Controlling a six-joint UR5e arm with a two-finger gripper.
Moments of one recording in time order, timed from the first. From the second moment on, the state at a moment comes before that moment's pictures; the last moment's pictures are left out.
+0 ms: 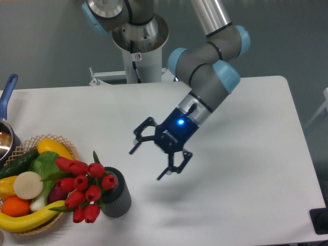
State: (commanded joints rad) arm 2.73 -1.91 -1.85 -0.64 0.44 1.06
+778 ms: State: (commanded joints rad) arm 2.79 -1.87 -1.79 -0.65 1.02 1.06
